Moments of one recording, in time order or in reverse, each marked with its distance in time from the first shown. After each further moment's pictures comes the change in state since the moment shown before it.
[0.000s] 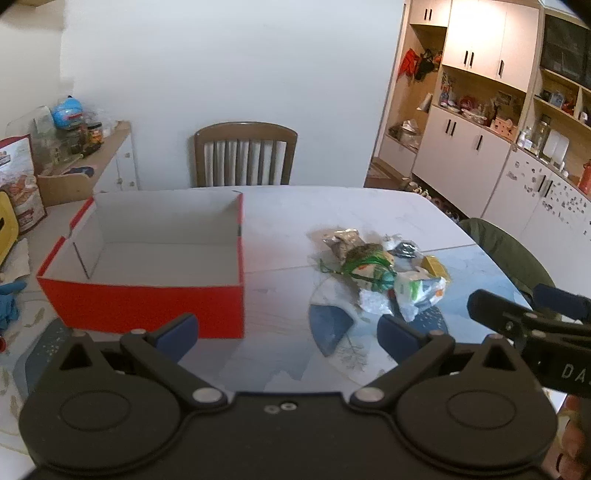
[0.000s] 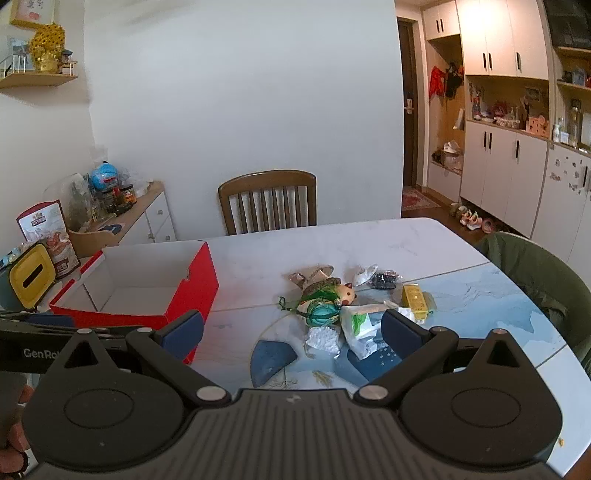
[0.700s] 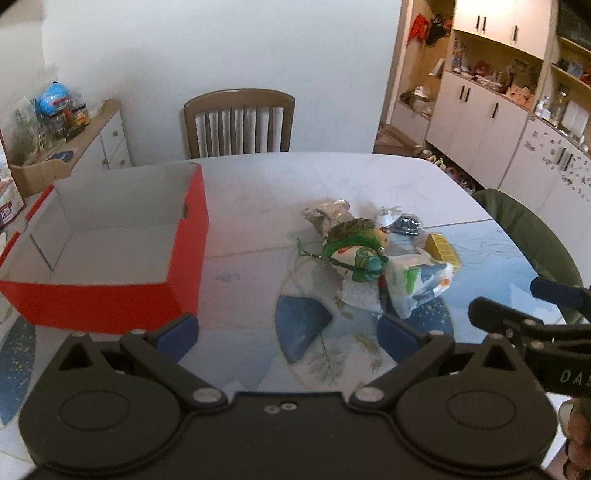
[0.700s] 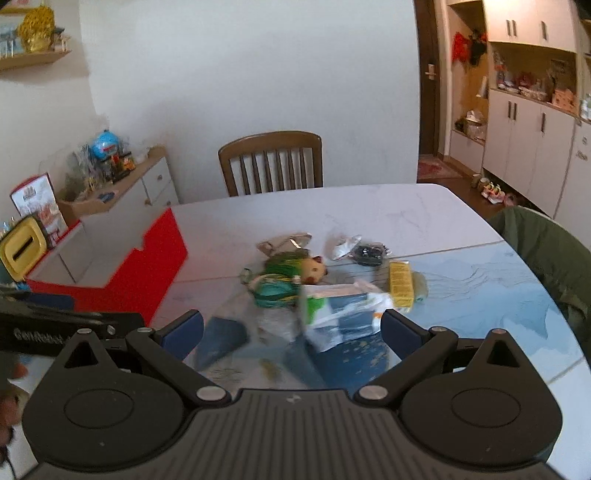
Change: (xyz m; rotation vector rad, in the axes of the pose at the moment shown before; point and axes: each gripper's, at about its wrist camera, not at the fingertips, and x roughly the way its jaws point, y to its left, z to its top) left arm 0.082 -0.068 0.014 0.007 0.109 0.070; right arm 0.077 -0.092 0.000 -0.032 0.126 0.094
